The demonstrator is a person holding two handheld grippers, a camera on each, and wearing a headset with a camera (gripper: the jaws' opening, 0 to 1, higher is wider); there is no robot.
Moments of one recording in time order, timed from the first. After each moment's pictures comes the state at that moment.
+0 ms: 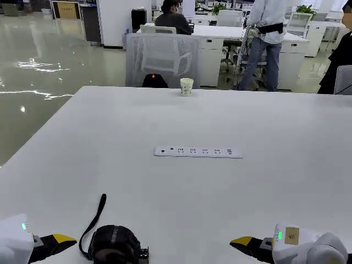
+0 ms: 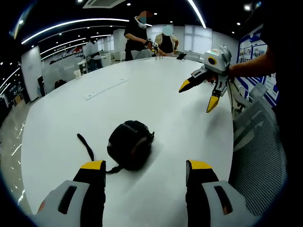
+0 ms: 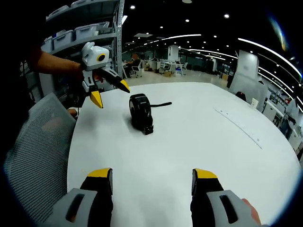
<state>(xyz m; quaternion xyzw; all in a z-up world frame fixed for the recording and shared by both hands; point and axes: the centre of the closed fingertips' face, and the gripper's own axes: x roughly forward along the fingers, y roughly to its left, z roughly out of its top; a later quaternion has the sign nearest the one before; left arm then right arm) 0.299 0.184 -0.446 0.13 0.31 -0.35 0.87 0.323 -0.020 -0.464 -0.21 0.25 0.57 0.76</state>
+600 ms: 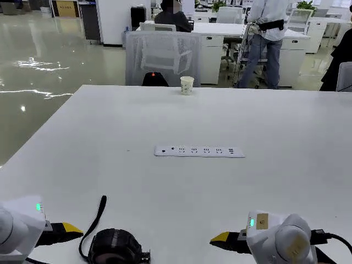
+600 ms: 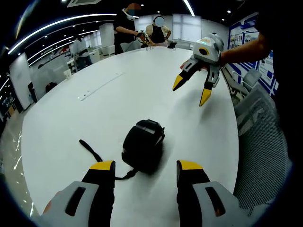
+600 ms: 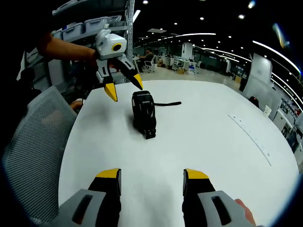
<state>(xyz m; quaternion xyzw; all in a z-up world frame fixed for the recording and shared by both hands) 0.326 0.194 -0.453 0.19 0.33 -0.39 0.84 0.340 0.013 -0.476 -0.24 0.25 0.61 0.71</state>
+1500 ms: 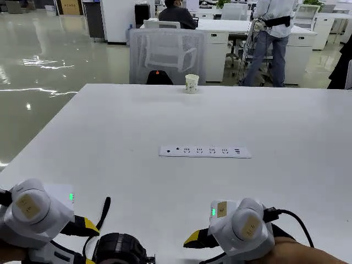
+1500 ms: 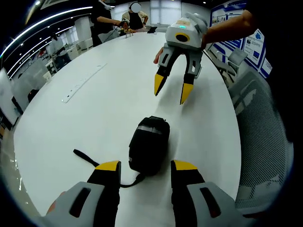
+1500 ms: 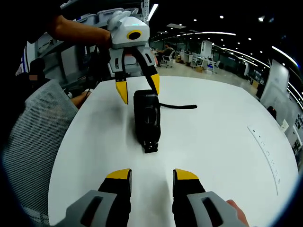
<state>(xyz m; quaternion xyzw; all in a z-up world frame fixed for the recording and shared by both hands) 0.346 0.189 -0.467 0.25 0.37 -0.46 0.77 0.355 0.066 -0.492 -0.27 0.26 0.66 0.65</state>
